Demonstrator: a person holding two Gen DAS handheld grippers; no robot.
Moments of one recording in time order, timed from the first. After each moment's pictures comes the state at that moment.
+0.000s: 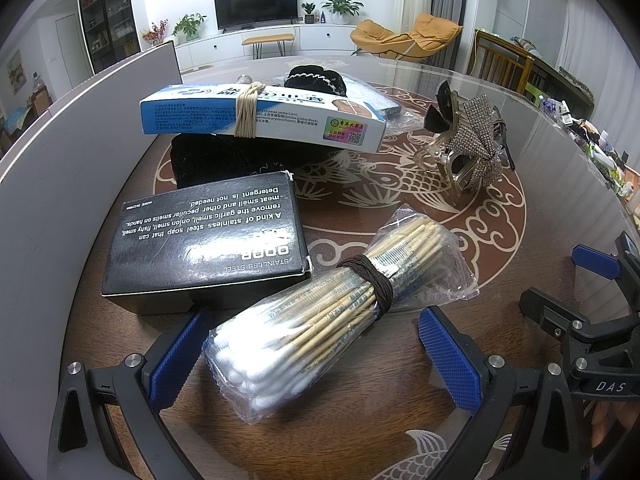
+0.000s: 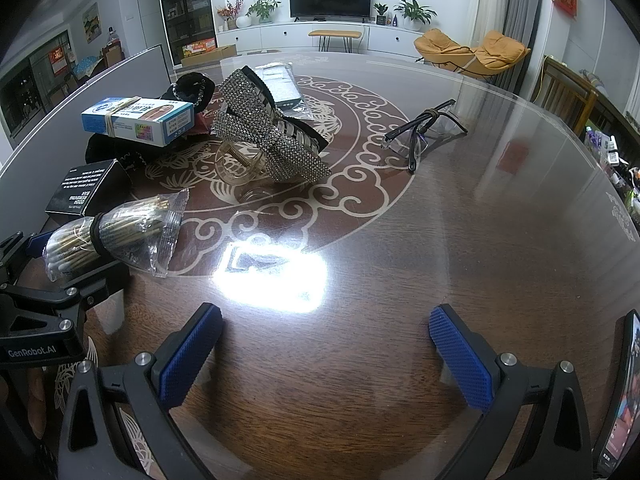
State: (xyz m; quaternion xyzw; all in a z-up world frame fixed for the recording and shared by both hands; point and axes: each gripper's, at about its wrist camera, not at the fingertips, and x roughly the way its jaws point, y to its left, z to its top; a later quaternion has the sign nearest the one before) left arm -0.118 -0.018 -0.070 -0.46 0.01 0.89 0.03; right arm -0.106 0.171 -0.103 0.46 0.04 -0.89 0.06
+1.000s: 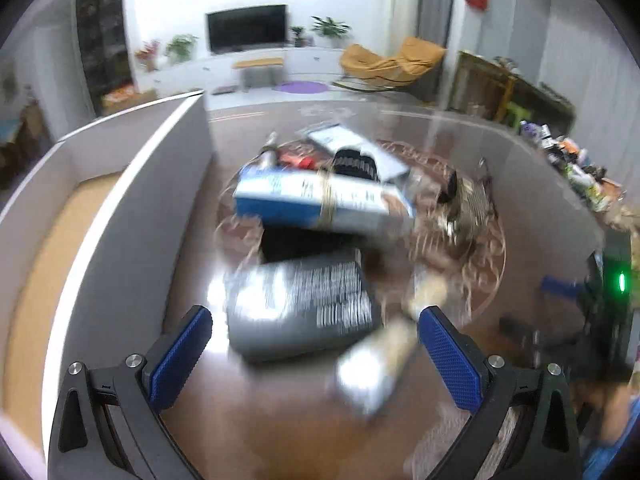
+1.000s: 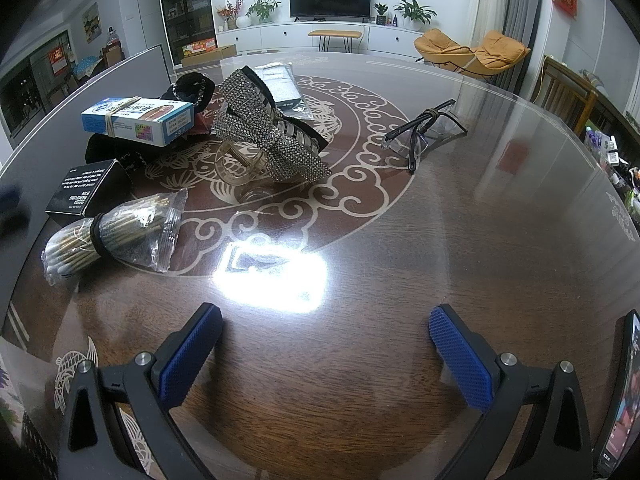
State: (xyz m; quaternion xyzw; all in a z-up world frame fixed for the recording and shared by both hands) left arm -0.130 -0.084 -0.003 -0.43 0.00 0.90 0.08; right arm -0.105 0.171 -0.103 0.46 0.04 -0.89 0.06
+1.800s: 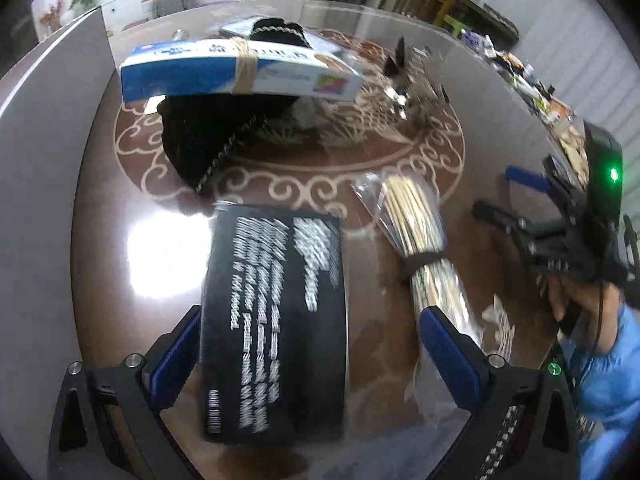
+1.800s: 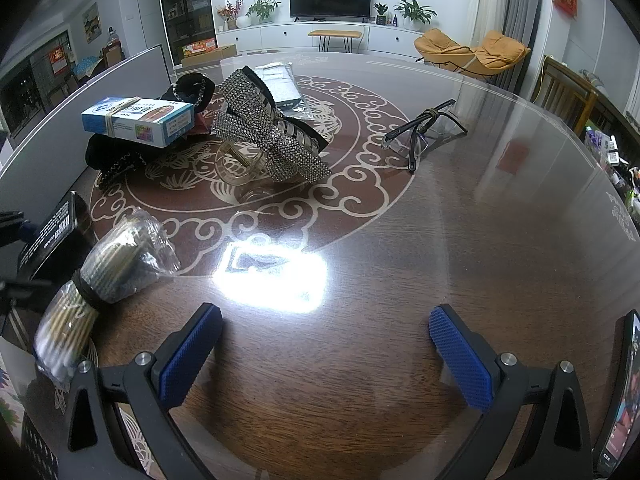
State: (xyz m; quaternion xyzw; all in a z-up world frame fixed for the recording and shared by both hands) left arm -0.101 -0.083 -0.052 -0.56 0.03 0.80 0.21; right arm -0.105 0.171 -0.103 0.45 0.04 -0.89 0.06
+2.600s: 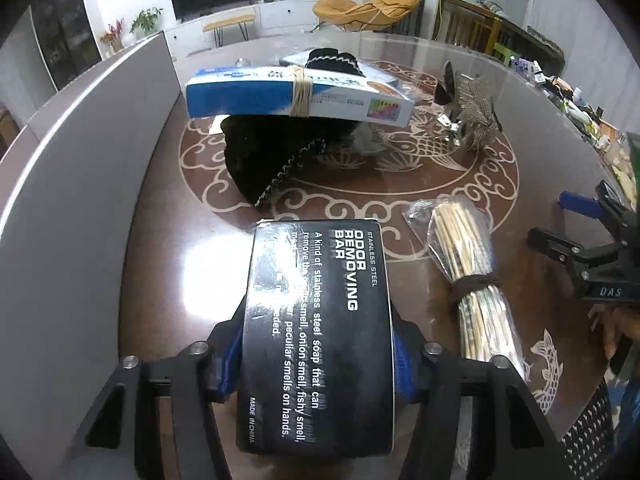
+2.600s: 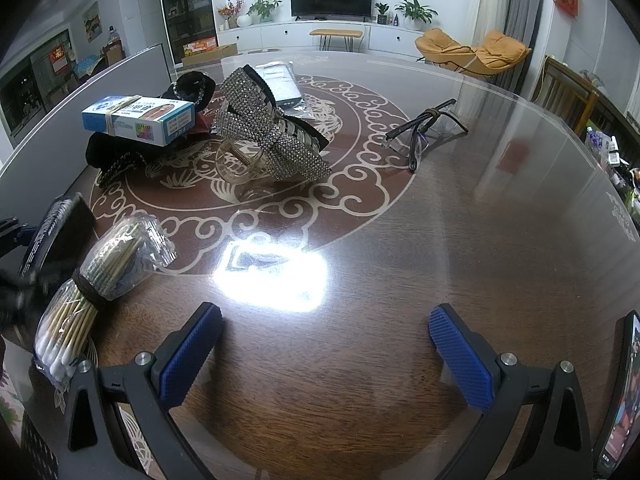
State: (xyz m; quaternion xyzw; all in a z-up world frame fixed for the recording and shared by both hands) left arm -0.077 -0.099 -0.039 -0.50 0.05 0.86 0.09; right arm -0.108 0.170 -0.102 0.46 0.04 -0.89 0.06
